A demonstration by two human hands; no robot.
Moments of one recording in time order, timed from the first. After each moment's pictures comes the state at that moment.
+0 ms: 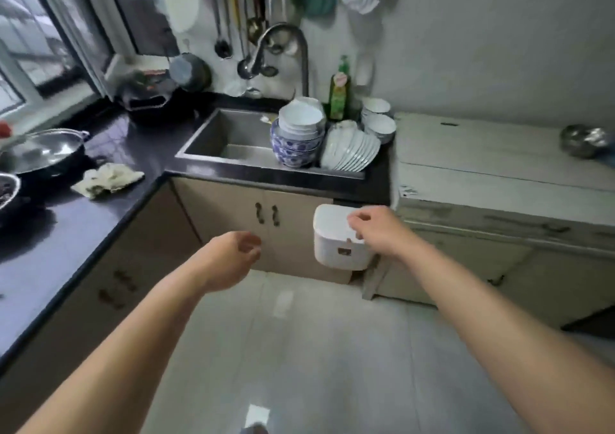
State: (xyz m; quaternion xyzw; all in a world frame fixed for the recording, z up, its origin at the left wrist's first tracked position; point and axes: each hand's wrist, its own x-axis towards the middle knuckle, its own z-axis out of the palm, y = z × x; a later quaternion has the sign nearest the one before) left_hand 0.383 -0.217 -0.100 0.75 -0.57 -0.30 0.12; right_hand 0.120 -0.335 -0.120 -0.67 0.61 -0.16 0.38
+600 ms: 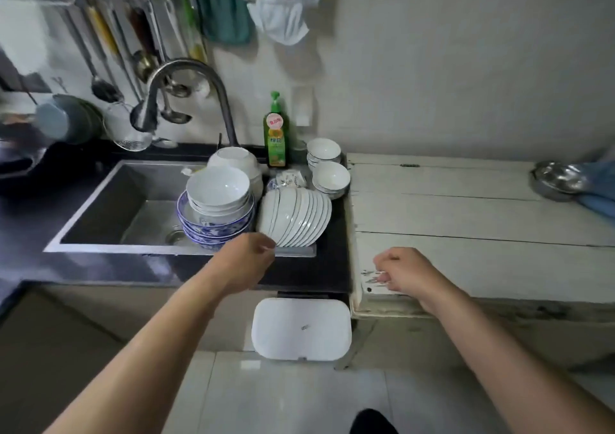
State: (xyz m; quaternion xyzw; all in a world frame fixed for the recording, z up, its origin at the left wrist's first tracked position) left_hand 0.285 -0.603 -0.105 0.69 -0.64 -0.32 0.13; right_hand -0.015 -0.623 -0.150 -0.50 0.71 -0.21 0.44
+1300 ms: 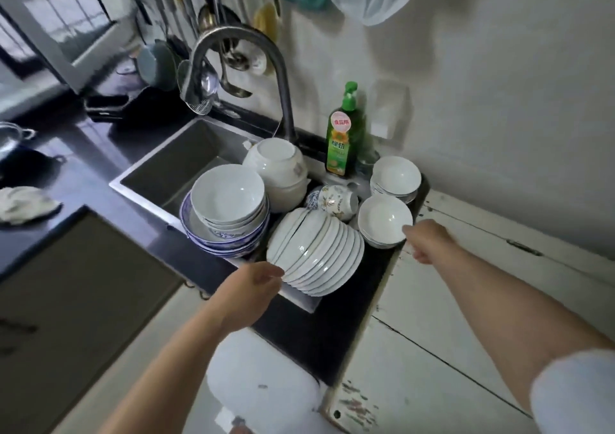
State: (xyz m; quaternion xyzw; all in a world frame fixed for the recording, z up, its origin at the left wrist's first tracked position) left_hand 0.199 -0.750 -0.149 0.82 -0.38 -0.38 0.19; right_hand -0.025 -1.039 -0.233 -0.59 0.71 -0.03 0.39
